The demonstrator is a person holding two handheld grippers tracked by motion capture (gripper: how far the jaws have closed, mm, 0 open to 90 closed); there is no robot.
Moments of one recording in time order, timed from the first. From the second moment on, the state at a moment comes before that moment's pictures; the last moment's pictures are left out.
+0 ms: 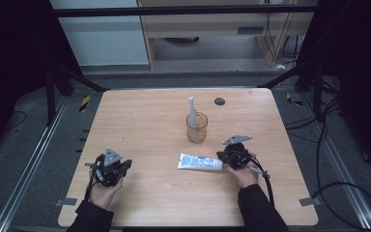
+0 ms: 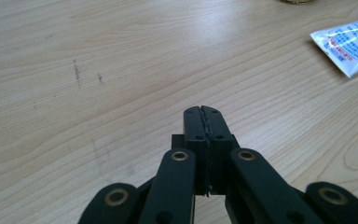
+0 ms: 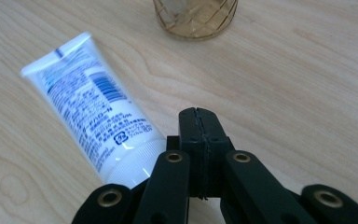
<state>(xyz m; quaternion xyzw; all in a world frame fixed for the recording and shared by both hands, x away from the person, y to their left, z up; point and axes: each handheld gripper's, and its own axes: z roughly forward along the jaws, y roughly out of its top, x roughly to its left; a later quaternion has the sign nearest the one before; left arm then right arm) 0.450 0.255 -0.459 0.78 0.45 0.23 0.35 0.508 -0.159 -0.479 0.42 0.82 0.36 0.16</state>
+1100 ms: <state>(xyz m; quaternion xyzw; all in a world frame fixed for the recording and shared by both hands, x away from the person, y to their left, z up) 0.454 0.270 -0.460 0.77 0.48 0.24 0.35 0.472 -0.160 -0.468 0.40 0.83 0.37 0.14</state>
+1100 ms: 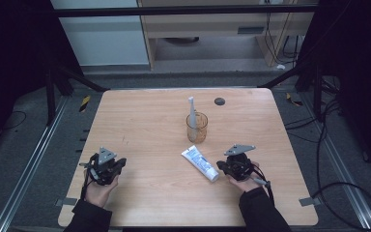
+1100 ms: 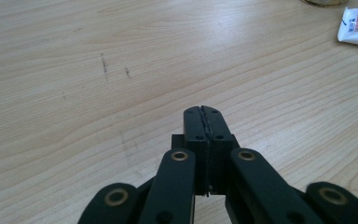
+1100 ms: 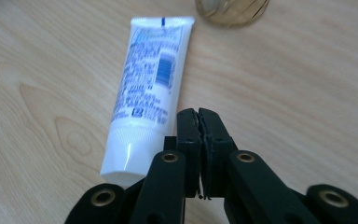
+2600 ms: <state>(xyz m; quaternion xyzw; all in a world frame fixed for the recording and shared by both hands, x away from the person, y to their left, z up) 0.466 0.269 -0.468 0.78 0.48 0.25 0.33 0.517 -0.085 -0.444 0.38 0.86 0.31 0.14</state>
